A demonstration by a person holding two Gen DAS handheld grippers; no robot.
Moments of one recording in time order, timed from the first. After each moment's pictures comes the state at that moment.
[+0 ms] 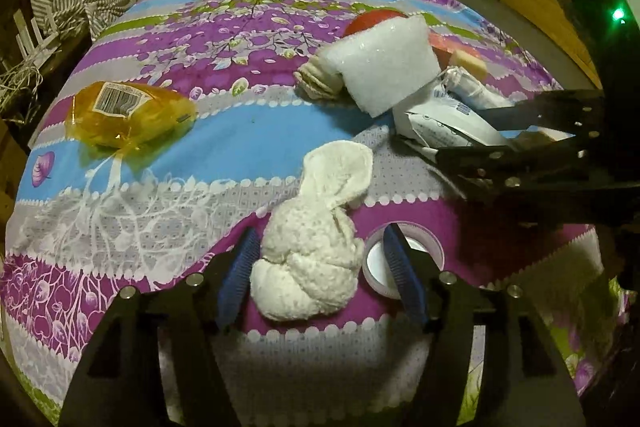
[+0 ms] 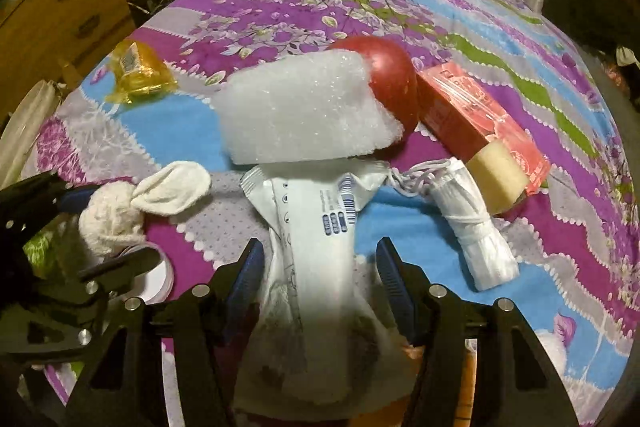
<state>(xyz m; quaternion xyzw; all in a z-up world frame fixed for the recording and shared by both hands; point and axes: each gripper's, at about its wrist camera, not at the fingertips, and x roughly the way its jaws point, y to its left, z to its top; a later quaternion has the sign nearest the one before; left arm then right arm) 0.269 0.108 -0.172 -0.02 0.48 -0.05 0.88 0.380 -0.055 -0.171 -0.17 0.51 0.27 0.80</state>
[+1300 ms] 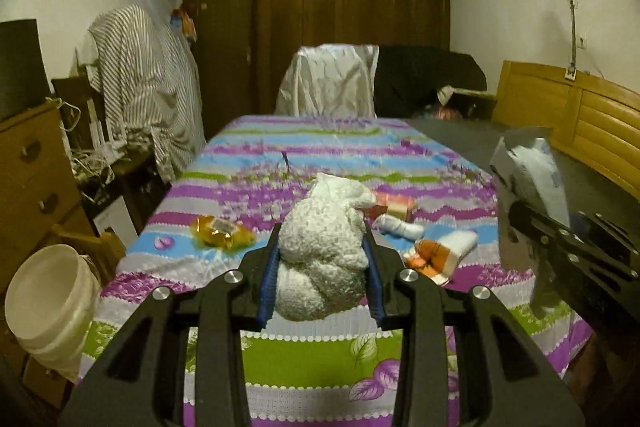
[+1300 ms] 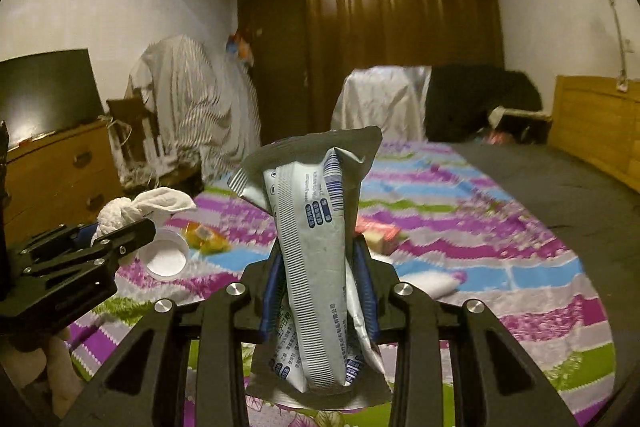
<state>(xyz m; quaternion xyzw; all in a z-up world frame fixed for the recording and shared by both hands) 0.083 0.057 -0.016 -0.01 0.21 0.02 0.98 0.076 -0.173 -0.018 0.00 0.16 0.15 0.97</state>
